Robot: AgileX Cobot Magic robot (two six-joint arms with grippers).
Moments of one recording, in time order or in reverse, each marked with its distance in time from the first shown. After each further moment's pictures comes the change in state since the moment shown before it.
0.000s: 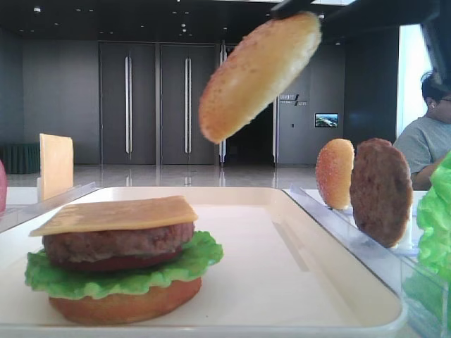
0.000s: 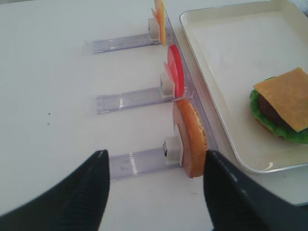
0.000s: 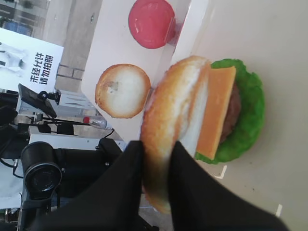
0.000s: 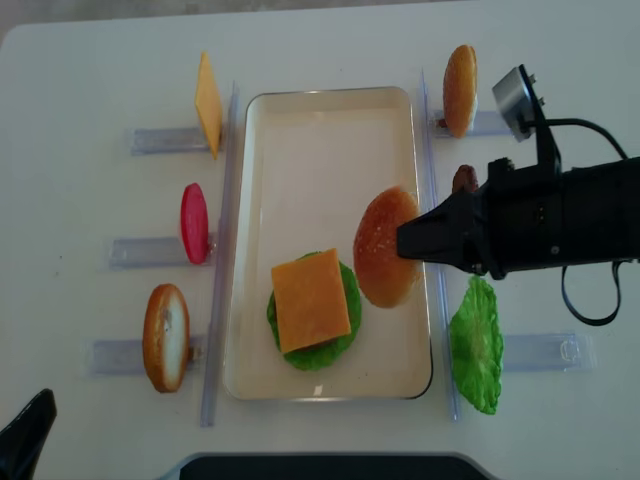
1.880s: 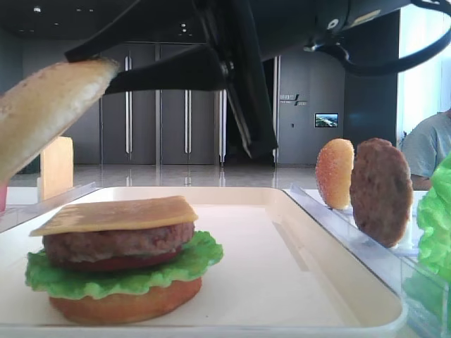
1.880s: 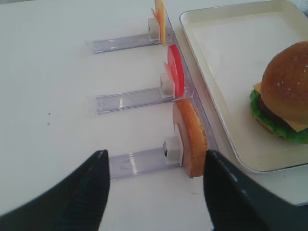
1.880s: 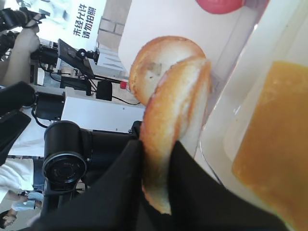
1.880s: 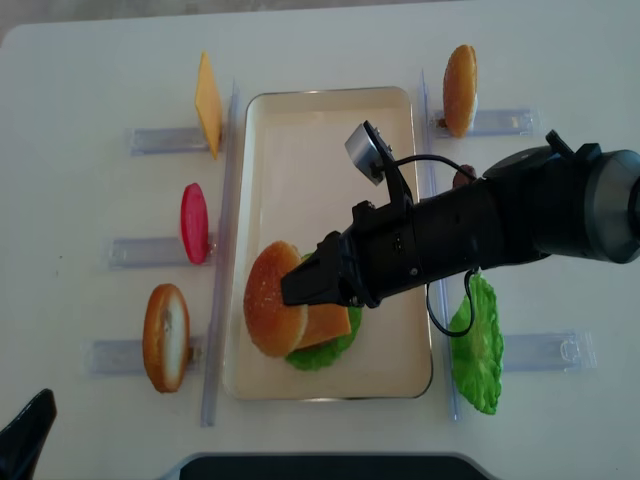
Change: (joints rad) left arm 0.000 0.000 0.000 0.000 0.000 0.000; right arm 0.307 0.385 -0.192 0.294 0.032 -0.222
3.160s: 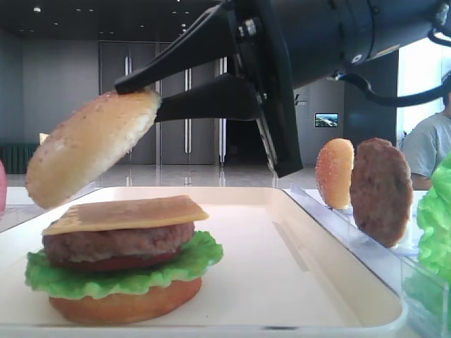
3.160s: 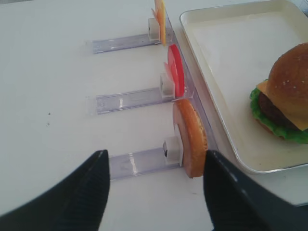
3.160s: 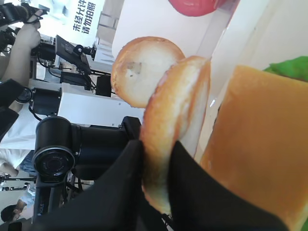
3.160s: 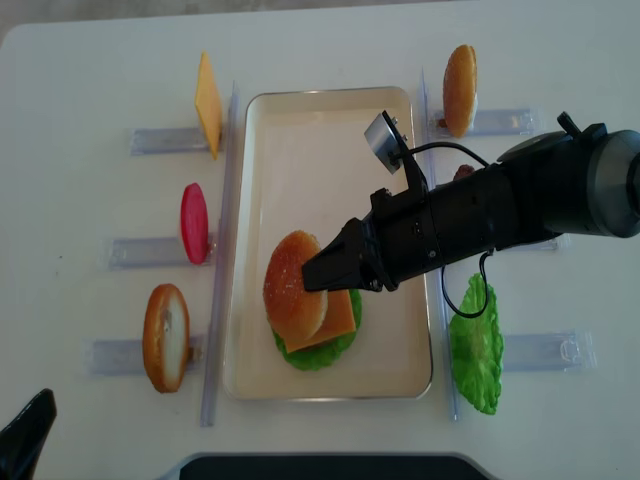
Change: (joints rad) left arm 0.000 0.000 0.000 0.000 0.000 0.000; right arm -0.099 0.056 -0.010 -0.071 0.084 -0.036
